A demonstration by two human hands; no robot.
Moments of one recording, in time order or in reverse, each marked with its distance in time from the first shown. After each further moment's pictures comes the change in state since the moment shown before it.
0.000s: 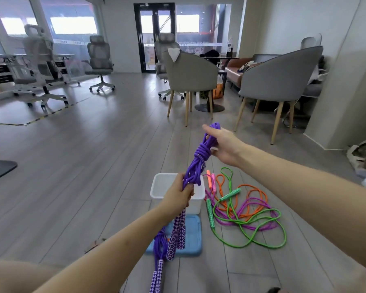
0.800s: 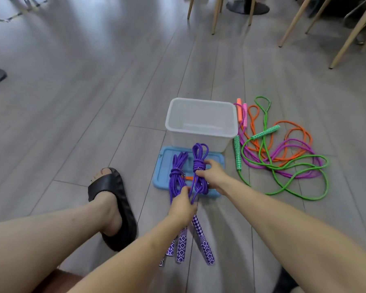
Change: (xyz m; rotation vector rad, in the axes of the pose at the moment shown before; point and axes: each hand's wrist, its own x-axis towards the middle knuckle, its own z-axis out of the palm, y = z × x) left_hand -0.038 -0.254 0.038 0.284 -0.064 -0.635; right_hand 0.048 0.375 0.057 -0.372 -0.037 0.581
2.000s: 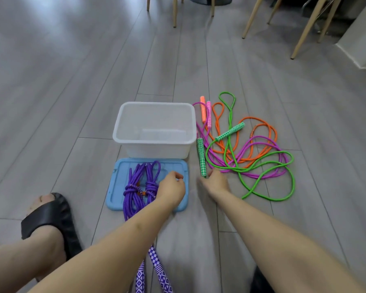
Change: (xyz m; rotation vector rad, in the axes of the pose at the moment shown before) left_hand 0.100 0.098 0.054 -0.019 0.037 0.010; right_hand 0.078 0.079 -0.122 -0.464 0.398 0.007
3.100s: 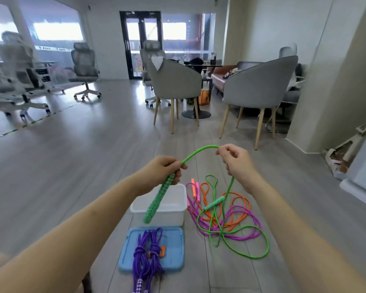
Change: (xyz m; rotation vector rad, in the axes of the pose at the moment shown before) left_hand -0.210 0.219 -0.209 -0.211 -0.229 0.652; right_hand -0.216 -0.136 -0.343 0.671 0.259 -0.728
